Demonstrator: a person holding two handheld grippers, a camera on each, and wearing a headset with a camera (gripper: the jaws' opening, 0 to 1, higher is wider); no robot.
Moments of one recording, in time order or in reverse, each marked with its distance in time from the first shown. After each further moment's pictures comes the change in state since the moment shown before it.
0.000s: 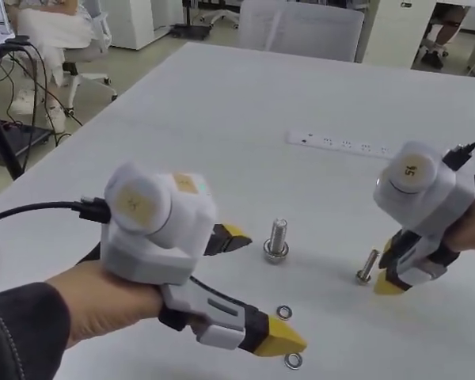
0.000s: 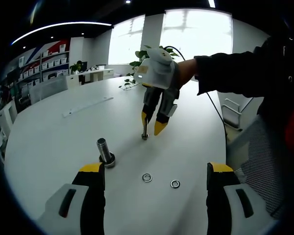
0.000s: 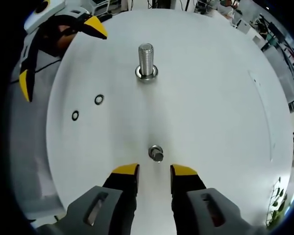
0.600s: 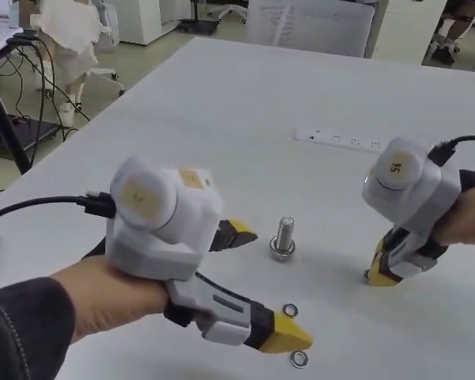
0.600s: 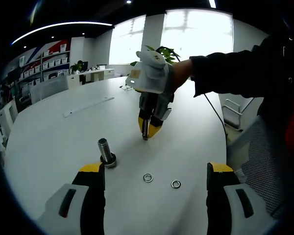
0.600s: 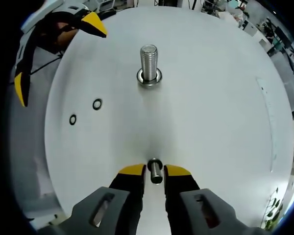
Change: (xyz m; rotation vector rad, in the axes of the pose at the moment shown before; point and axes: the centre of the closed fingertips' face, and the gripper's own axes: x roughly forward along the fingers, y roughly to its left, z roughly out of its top) left arm 0.000 0.002 0.001 -0.005 -0.001 0.004; right arm 0.012 -0.003 0.017 -0.052 0.022 0.021
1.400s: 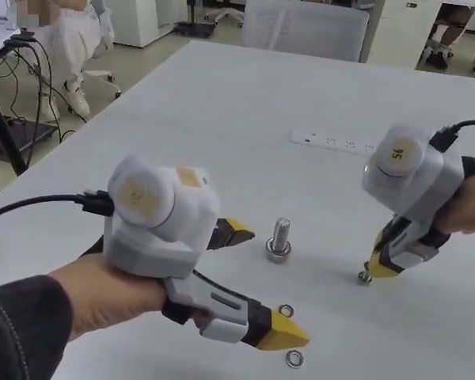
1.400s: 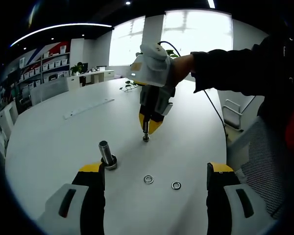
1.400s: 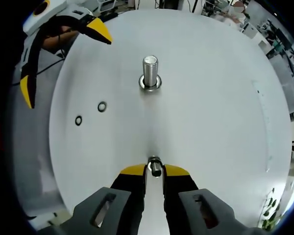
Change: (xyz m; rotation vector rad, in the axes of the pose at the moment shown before) left arm -0.002 0.001 0.005 0.007 -0.010 0.003; right arm -0.015 -0.002 0.001 -0.008 0.009 -0.003
